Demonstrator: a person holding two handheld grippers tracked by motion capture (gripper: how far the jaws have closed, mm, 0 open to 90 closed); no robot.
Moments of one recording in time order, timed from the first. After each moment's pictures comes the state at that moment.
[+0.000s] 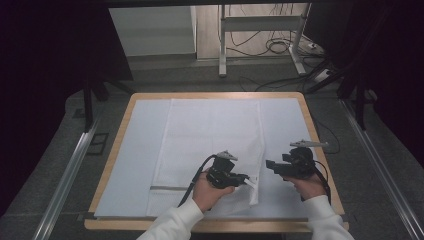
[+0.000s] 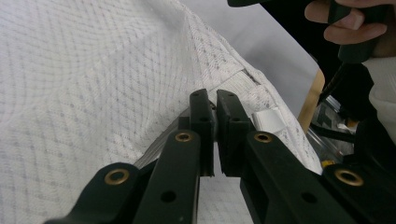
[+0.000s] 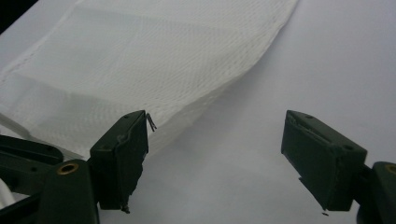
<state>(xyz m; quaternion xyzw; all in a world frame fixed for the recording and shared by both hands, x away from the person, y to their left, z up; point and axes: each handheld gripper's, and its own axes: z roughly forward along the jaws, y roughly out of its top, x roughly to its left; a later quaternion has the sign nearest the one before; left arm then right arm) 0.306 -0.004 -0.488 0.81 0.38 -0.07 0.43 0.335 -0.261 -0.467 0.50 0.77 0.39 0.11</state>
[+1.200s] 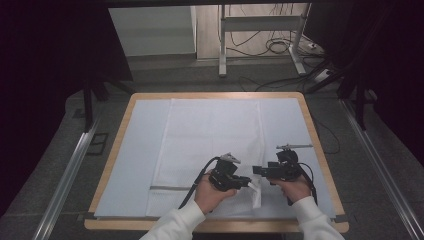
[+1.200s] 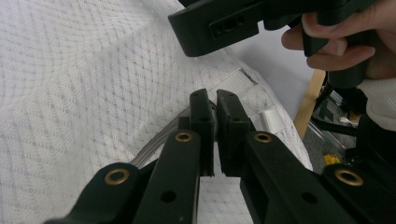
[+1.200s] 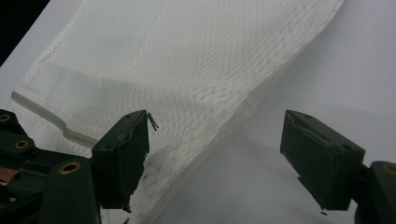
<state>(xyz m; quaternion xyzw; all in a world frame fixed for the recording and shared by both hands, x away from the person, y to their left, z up) 0.302 -0.010 -0.491 0.82 0.37 -0.07 0.43 0.337 -0.231 -0.487 0.52 0.77 0.38 0.02</state>
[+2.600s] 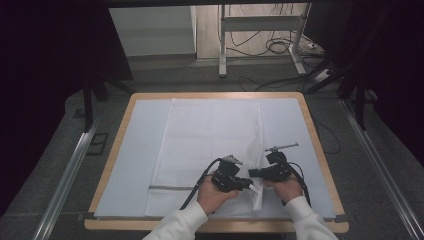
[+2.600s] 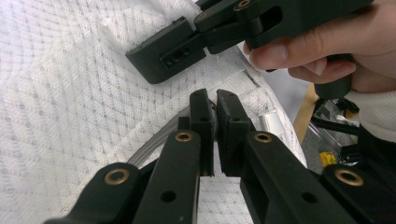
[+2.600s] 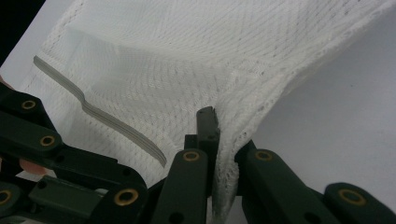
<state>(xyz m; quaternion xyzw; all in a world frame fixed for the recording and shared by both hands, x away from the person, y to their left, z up) 0.303 -0.017 -0.500 0.82 0.37 -0.08 0.42 0.346 -0.212 -0.504 0.48 0.80 0.36 -0.05</state>
